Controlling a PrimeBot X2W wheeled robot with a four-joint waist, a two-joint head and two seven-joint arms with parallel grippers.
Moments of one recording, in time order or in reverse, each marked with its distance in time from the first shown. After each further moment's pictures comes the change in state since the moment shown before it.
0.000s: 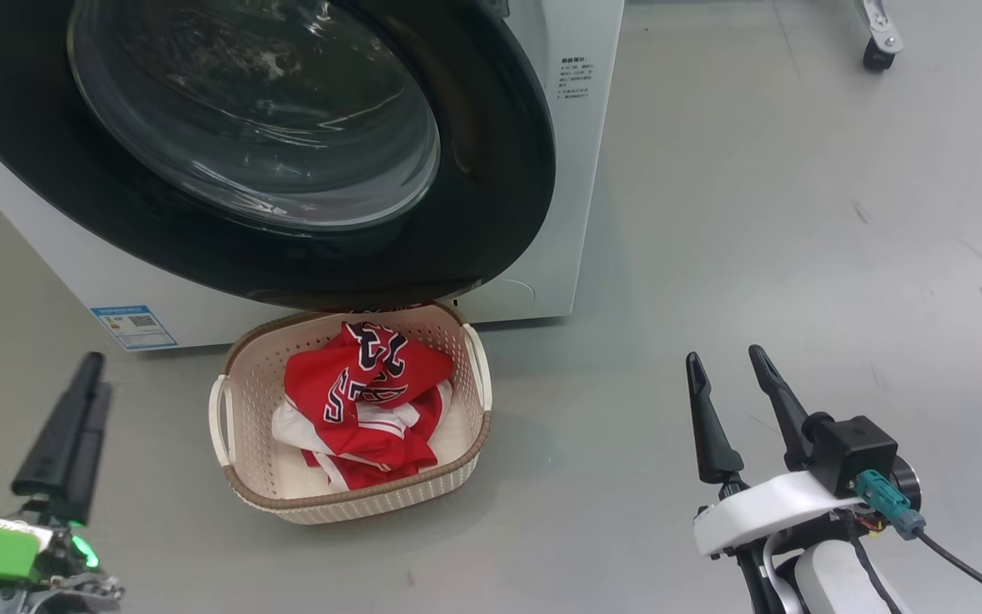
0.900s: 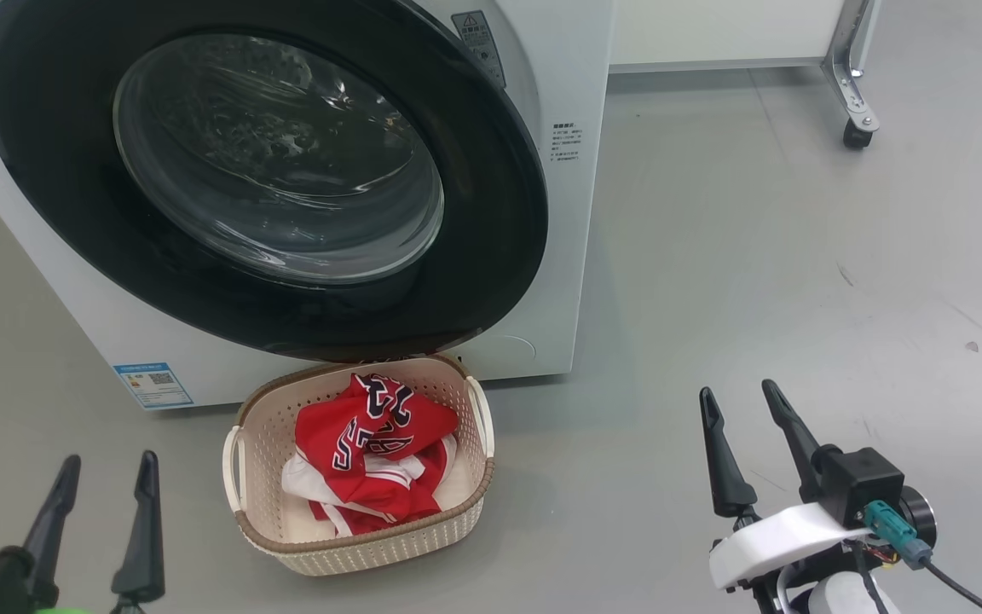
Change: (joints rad) left arm 0.202 0.139 -0.203 -0.086 1.109 0.027 -0.483; right arm 0.059 -0.017 -0.022 -0.002 -0.019 0.017 0.000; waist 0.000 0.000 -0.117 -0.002
